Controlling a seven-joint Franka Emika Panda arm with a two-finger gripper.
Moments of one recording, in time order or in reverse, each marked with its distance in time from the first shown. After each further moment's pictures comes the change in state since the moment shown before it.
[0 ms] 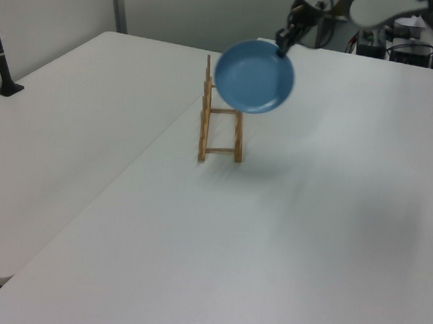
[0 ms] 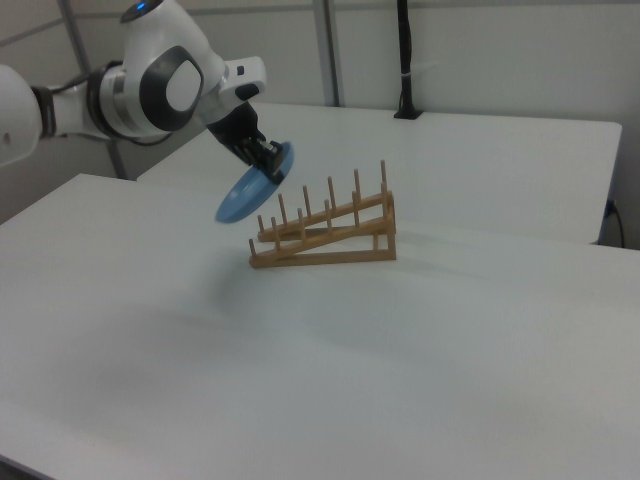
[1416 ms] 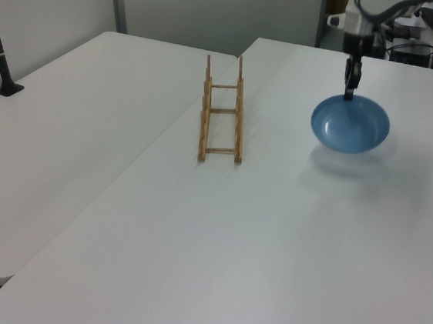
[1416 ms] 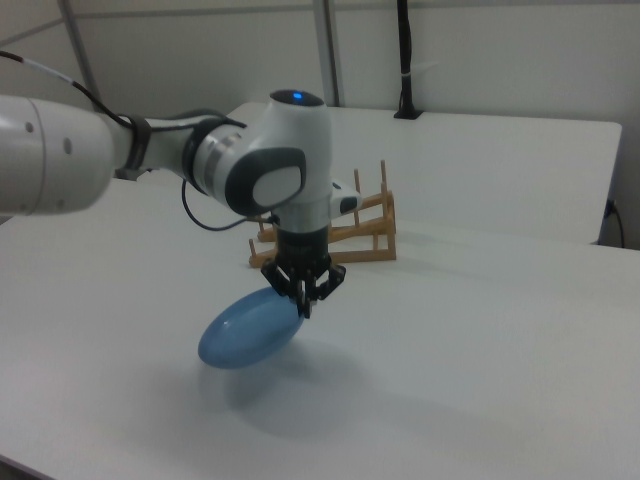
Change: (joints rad) arm -0.290 0.045 -0.006 -0.143 0.278 -0.306 -0.979
